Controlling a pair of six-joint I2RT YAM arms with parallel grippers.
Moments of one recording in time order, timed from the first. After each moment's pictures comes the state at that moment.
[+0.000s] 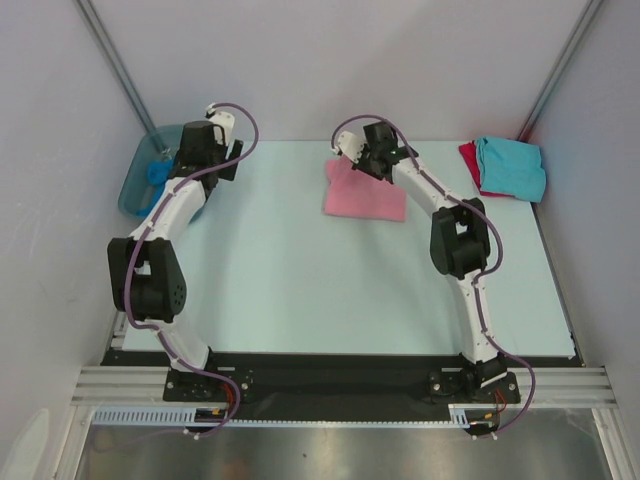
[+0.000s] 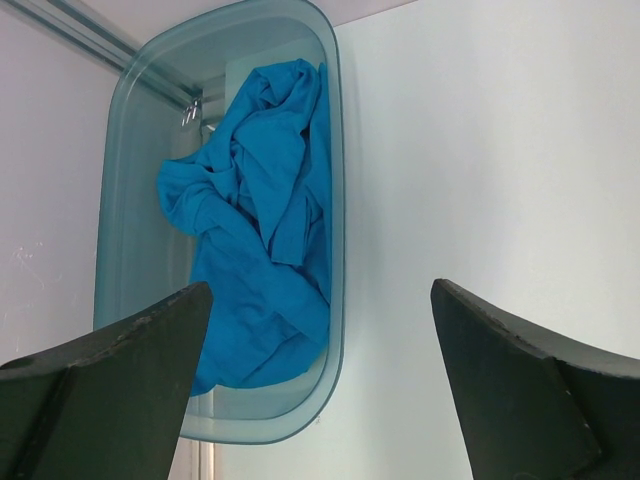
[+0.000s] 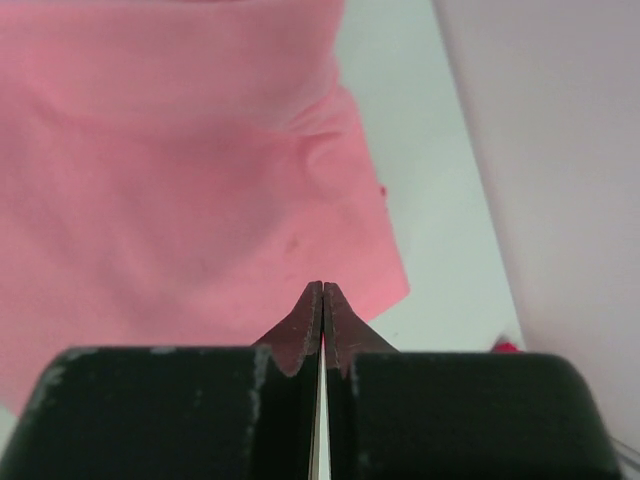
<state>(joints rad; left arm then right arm) -0.07 1.76 1.47 -0.20 -0.23 0.34 0.40 2.34 2.11 -0.49 0.07 -0.84</state>
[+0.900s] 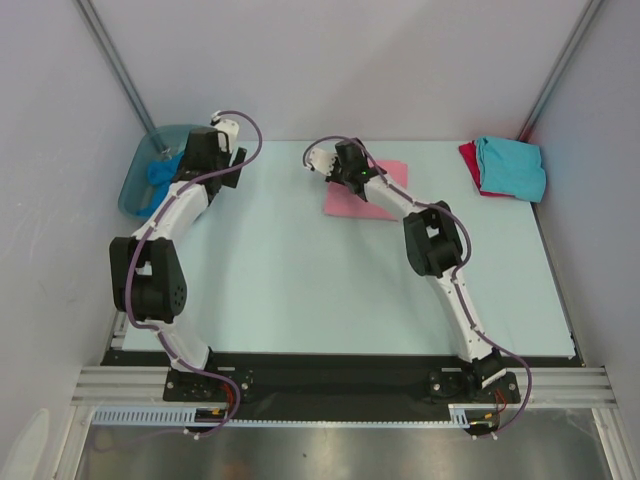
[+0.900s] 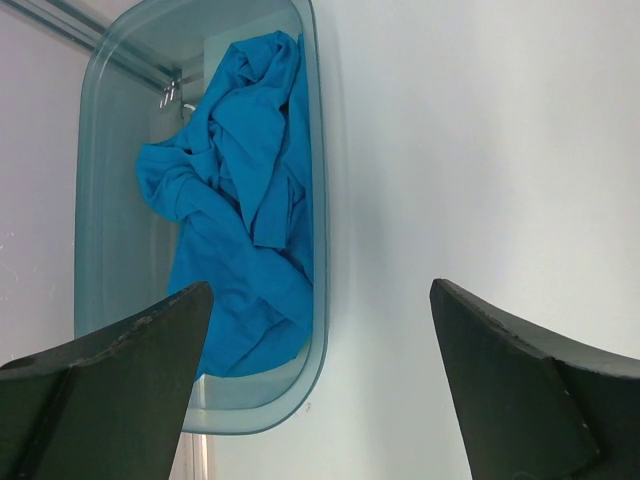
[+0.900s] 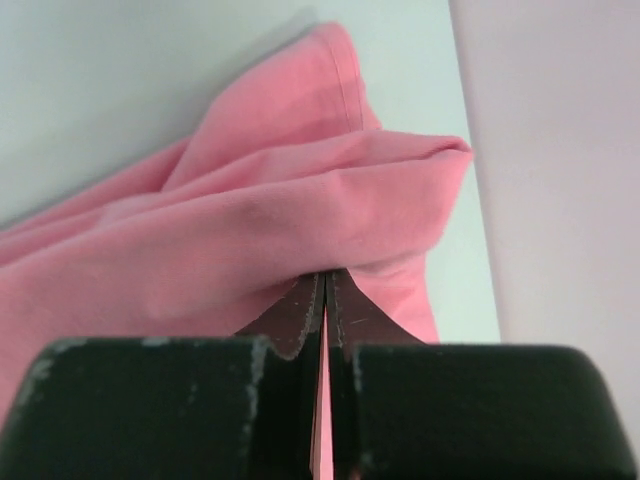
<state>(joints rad) -0.08 1.75 1.42 -0.20 -0.23 0.35 0.50 2.55 2.18 -0.24 0.10 -0.91</state>
